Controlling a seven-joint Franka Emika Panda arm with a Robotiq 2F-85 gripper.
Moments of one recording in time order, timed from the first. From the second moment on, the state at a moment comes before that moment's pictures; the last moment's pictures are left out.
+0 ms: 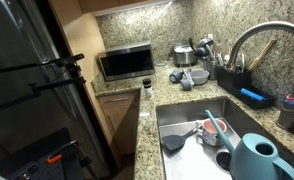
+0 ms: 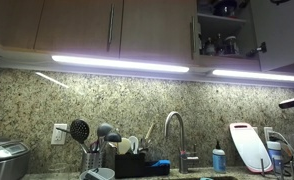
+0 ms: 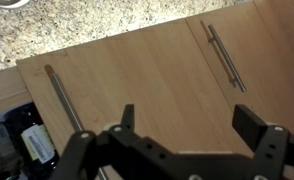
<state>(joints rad) -0.18 -0.74 0.16 -2.35 0.20 2.87 0.36</state>
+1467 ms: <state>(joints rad) -0.71 -0.63 0.42 -2.17 0.09 3.03 0.73</state>
